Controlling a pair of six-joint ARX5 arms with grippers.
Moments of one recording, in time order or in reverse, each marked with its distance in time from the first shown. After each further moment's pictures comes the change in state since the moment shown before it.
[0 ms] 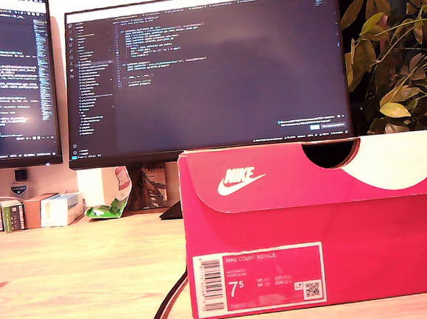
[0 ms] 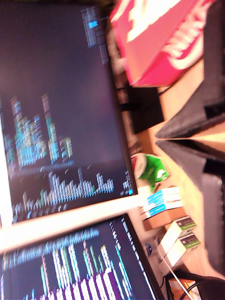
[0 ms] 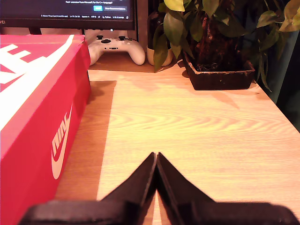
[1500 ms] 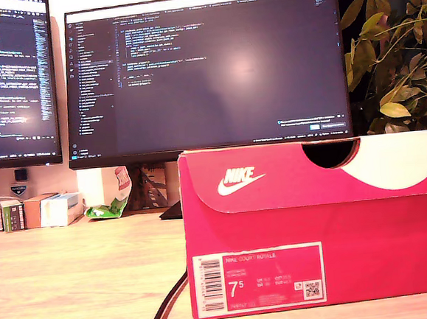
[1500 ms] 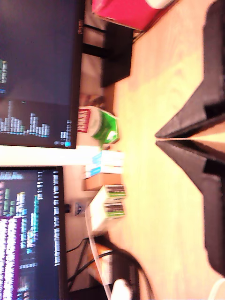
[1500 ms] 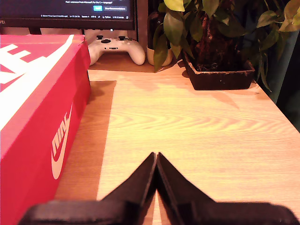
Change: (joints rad) left arm 0.157 -0.173 -0.413 0.206 -0.031 -0.108; right arm 0.000 0.000 0.000 0.000 0.000 0.000
